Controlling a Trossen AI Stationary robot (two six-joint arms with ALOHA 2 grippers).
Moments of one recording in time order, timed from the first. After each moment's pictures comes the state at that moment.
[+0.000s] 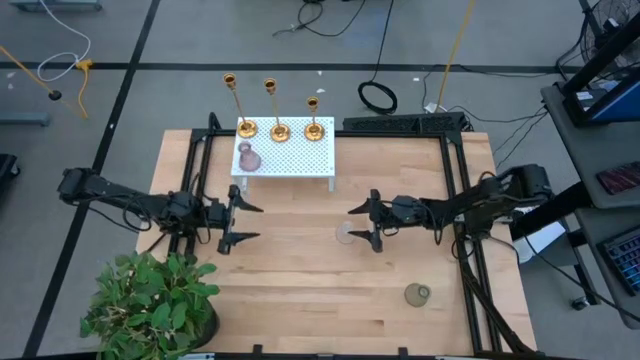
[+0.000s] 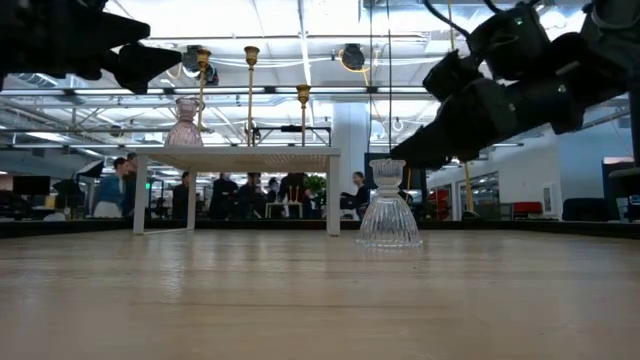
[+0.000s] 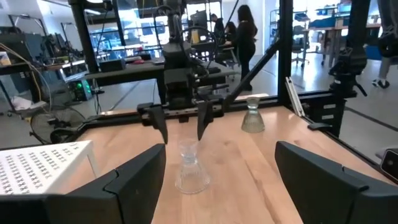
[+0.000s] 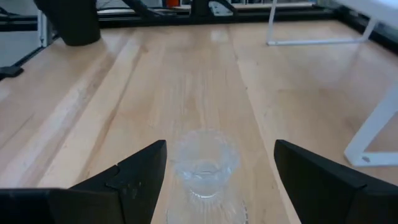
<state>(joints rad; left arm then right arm) -0.21 0.54 0.14 0.43 -0.10 0.10 0.01 1.50 0.36 0.82 0.00 0.06</state>
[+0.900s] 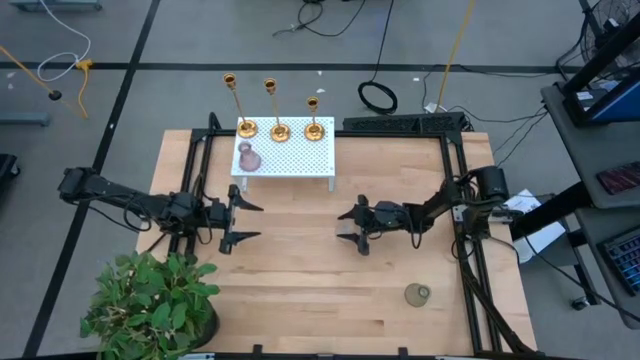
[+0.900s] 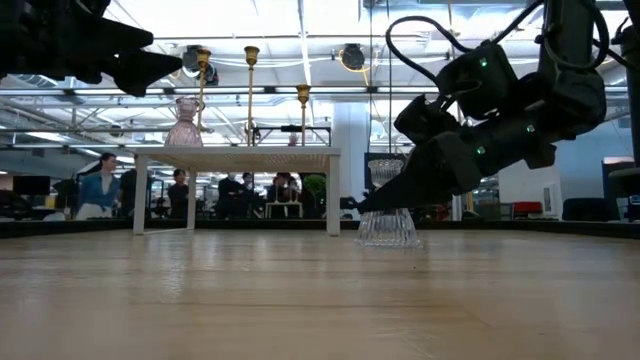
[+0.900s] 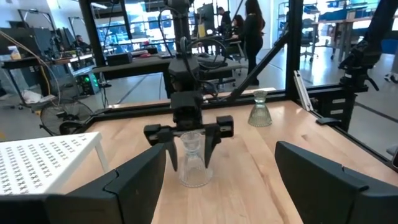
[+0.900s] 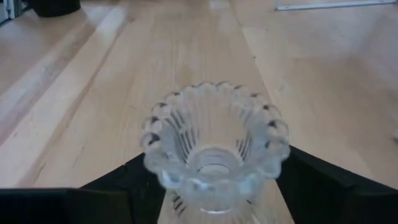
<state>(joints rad) -0.22 0.54 0.14 0.41 -0.14 0.09 0.00 1.83 0.46 1.00 0.00 0.07</state>
